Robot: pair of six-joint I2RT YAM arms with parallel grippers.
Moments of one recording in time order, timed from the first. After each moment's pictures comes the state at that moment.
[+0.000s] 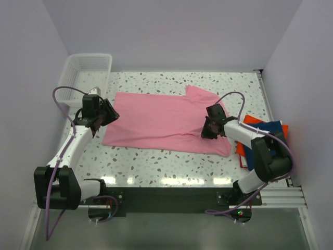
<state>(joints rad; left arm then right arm) -0.02 1.23 0.85 -0.34 0.07 -0.52 0.36 1.55 0.82 -0.34 0.04 0.67</state>
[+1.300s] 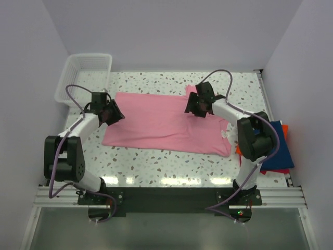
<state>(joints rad) -0.03 1.49 0.90 -0.29 0.12 -0.54 0.38 1.89 1.32 -0.35 -0.01 0.62</state>
